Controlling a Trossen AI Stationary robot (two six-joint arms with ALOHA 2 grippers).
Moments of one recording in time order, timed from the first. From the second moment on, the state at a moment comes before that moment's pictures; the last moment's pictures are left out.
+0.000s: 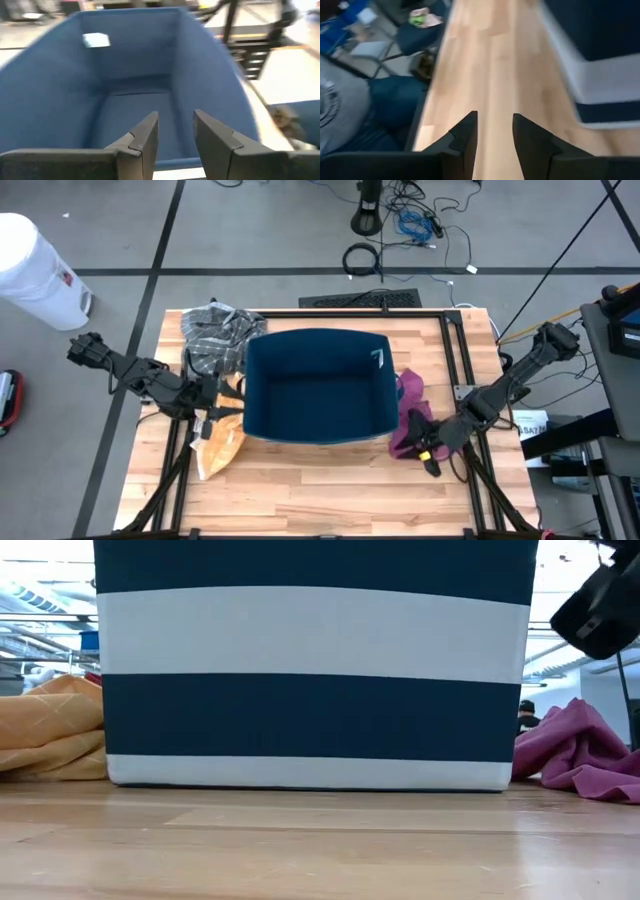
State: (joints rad) left arm -0.46 0.66 0.79 -0.49 -0.38 -0.12; right arm 0.70 0.97 0.49 -0.08 0.26 0.68
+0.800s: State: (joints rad) left arm -0.39 0.69 0.78 -0.65 -0.77 -0.61; right arm 0.79 1.31 0.50 0.32 0.45 0.41
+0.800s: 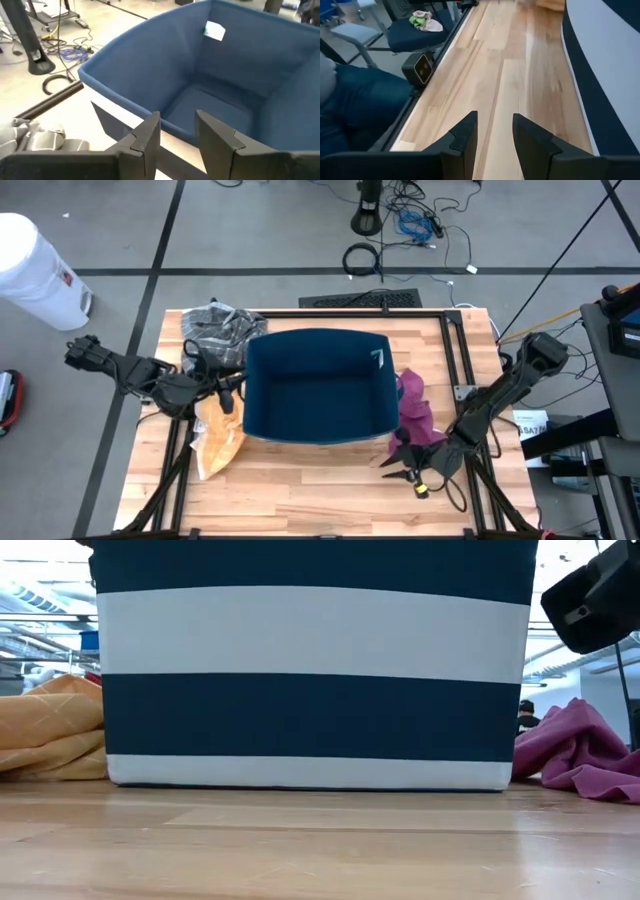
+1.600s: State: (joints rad) left arm -0.02 0.82 0.66 -0.24 -0.69 -0.28; right arm 0.62 1.49 0.50 0.43 0.76 0.25
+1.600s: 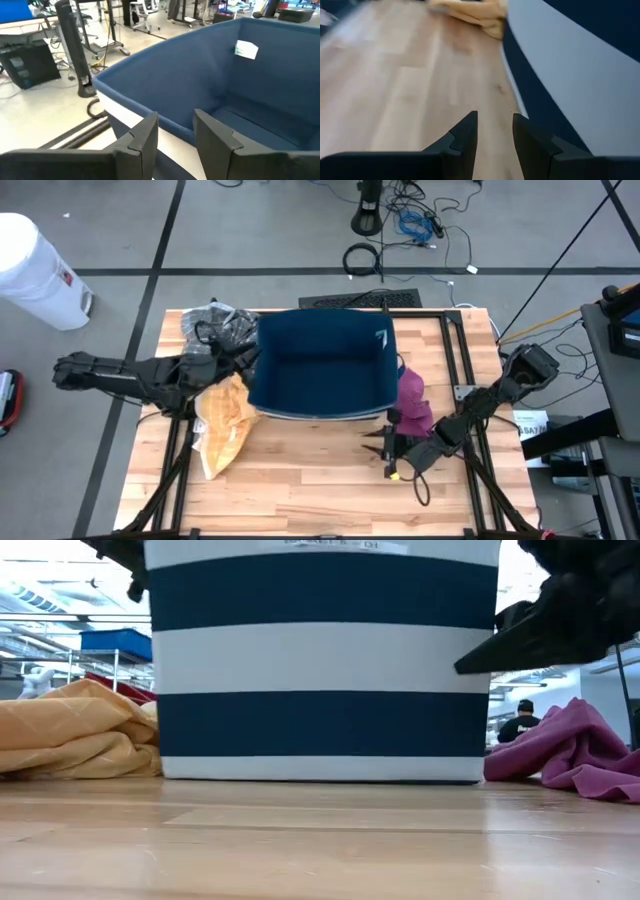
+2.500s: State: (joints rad) left arm 0.24 0.91 0.65 0.23 -0.34 -0.06; right arm 0.60 1.37 0.50 0.24 0.90 0.24
